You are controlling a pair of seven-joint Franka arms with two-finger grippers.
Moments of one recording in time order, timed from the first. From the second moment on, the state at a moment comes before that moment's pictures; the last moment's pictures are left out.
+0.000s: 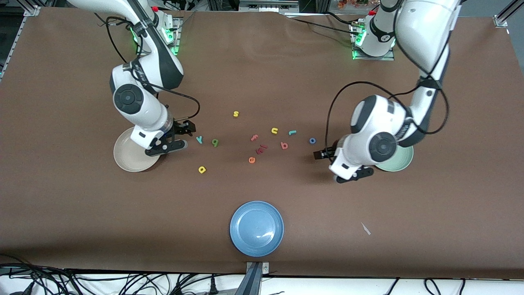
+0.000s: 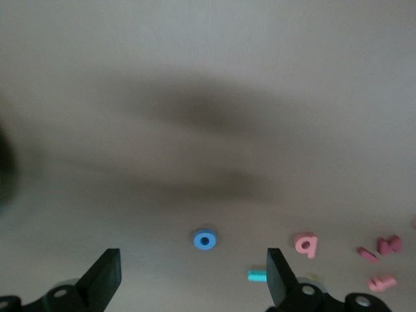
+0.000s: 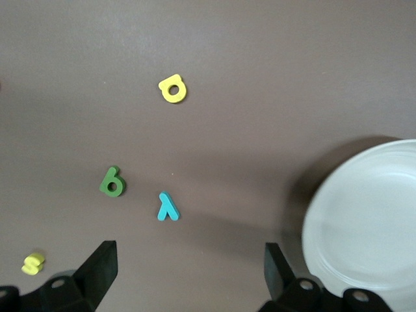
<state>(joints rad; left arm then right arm) -0.30 0.60 -0.11 -1.60 -0.17 1.99 -0.63 0.26 0.32 0.14 -2.02 -0.01 2.29 0.14</state>
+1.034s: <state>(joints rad) -0.37 0.61 -0.12 -1.86 -0.17 2.27 -0.76 0.32 0.48 0.14 -2.14 -0.10 2.62 0.14</state>
